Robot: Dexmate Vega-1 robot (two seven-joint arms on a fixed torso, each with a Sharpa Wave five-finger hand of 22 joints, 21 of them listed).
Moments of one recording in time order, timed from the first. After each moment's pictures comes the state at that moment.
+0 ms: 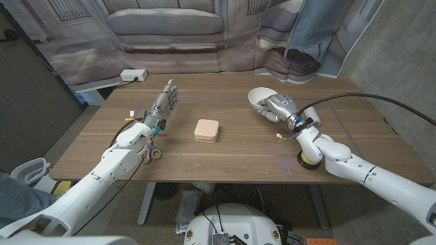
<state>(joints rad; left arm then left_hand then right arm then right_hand) 0.94 0.64 0.29 -1.48 -0.77 -0.18 -0.09 0.33 0.02 0.01 0.08 0.31 -0.16 0.06 0.19 0.18 -0.17 0.02 0.20 0.18 -0.17 0.03 0.18 0.18 -0.17 -0.03 0.20 0.18 -0.81 -0.85 -0.72 -1.63 -0.87 -0.02 -0.59 1.19 0.05 0.14 -0.13 0.19 1.00 -0.08 0.27 0.21 1.15 -0.14 0.34 0.22 1.15 -0.14 0.44 0.43 0.78 -0.08 0.55 0.33</state>
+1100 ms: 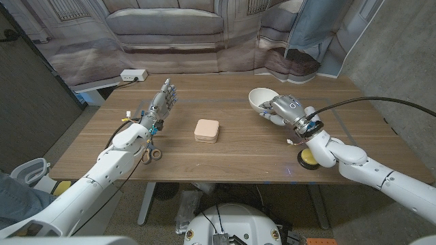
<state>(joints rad) 0.99 0.67 0.27 -1.54 -0.76 -0.18 -0.05 0.34 0.02 0.00 0.08 0.31 -0.16 0.06 0.19 0.18 -0.17 0.02 0.20 0.18 -0.17 0.03 0.18 0.18 -0.17 -0.03 0.20 0.18 -0.89 -0.93 -0.64 -1.68 -0.85 0.13 -0.69 1.19 0.05 0.13 -0.13 0.19 1.01 -0.08 0.26 0.21 1.16 -0.15 0.33 0.22 1.15 -0.16 0.43 0.44 0.77 -0.08 0.57 0.33</state>
